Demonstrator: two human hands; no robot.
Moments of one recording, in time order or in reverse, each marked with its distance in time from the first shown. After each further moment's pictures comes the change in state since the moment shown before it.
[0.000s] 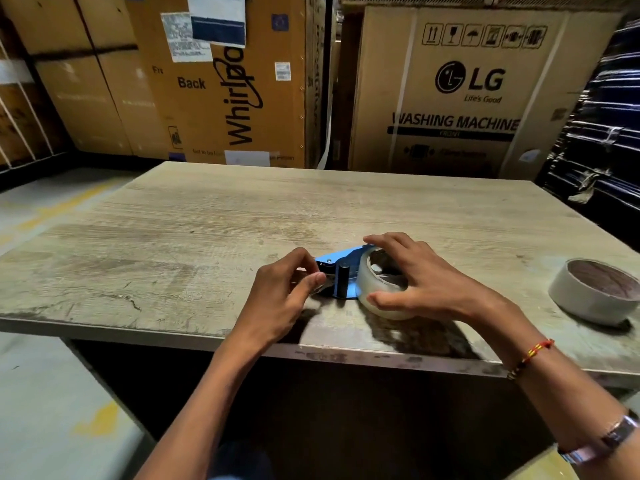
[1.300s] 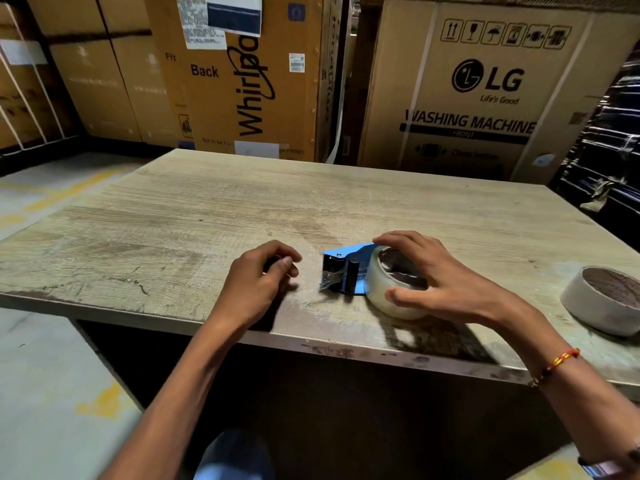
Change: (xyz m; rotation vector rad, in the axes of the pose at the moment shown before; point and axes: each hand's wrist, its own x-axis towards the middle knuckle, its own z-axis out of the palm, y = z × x) left_hand -0.003 -0.017 -0.027 -0.143 0.050 -0.227; right_hand -0.004 0.004 -0.003 0.061 -0.003 -0.095
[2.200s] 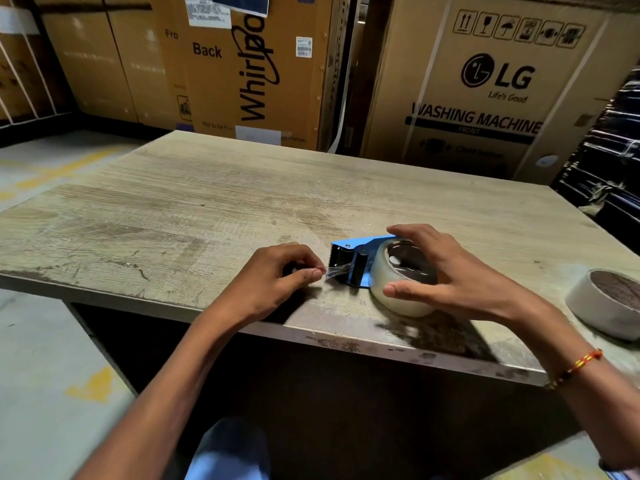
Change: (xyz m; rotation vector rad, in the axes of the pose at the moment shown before) left_hand 0.003 -0.005 -0.003 0.178 -0.252 0.177; right_hand -0.001 -0.002 -0.003 -0.009 -0.006 0.020
